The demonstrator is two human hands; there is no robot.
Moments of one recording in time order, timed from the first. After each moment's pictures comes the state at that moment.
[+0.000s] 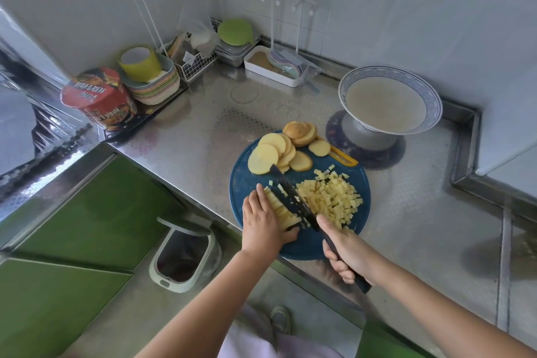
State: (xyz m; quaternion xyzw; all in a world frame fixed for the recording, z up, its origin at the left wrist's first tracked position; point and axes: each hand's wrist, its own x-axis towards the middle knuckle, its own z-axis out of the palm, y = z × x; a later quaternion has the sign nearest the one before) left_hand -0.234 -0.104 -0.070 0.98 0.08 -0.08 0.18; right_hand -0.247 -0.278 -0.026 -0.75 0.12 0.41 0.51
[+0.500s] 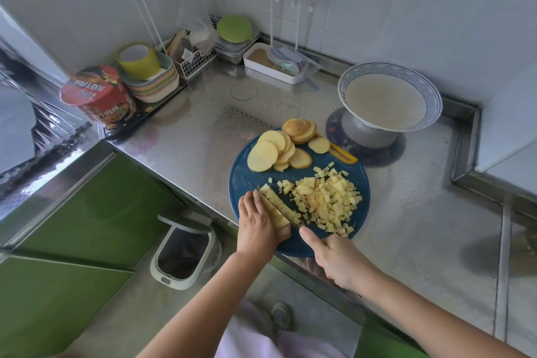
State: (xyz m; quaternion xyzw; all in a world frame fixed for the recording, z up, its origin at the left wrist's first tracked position) left_hand -0.240 -0.094 -0.081 0.99 0.04 -0.03 0.16; right_hand -0.266 -0.260 -0.022 -0.85 0.04 0.33 0.41
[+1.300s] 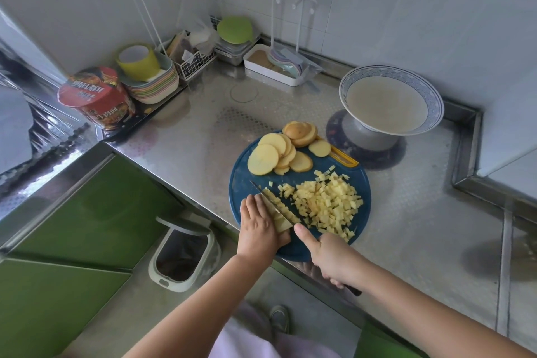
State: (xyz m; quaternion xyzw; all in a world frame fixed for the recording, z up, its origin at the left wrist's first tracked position) left_hand -0.236 -0.092 -0.092 0.99 0.01 -0.07 0.07; right_hand -0.250 -0.244 -0.026 -0.87 0.09 0.39 0.28
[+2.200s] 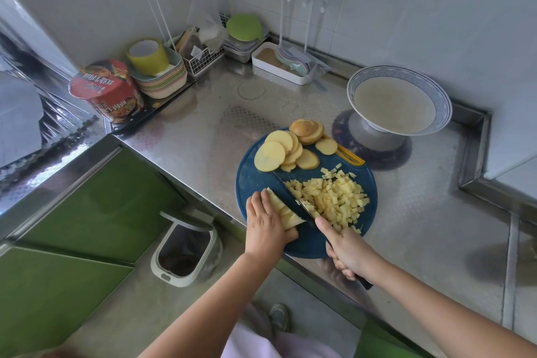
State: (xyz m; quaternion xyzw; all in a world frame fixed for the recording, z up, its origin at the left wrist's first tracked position) left_hand -0.239 -0.097 -0.095 0.99 0.04 -0.01 0.13; right_hand -0.244 -0.265 -0.039 -0.80 0.16 0.37 0.44
